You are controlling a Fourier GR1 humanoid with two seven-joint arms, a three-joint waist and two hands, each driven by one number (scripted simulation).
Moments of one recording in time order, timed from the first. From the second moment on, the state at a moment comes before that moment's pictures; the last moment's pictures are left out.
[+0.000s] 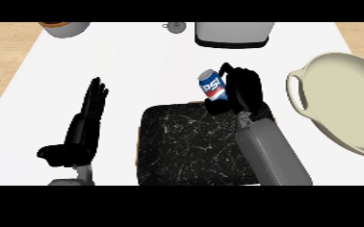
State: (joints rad) left arm 0.00 0.04 -0.07 -1.58 0.00 0.14 -0.13; right arm -0.49 0.00 0.24 -1.24 1.23 -0.09 0.52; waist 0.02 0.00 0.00
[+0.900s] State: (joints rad) left arm 0.02 0.04 -0.06 -1.62 -0.01 0.15 -0.09; right arm -0.58 -0.09 0.17 -1.46 1.45 -0.03 0.84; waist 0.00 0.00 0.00
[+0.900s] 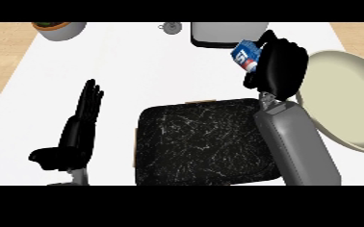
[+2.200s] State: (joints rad) left arm -0.01 0.04 -0.04 -1.57 0.00 0.13 -0.12; right arm -0.49 -0.48 -0.32 -1.01 1.07 -0.19 0.32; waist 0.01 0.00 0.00
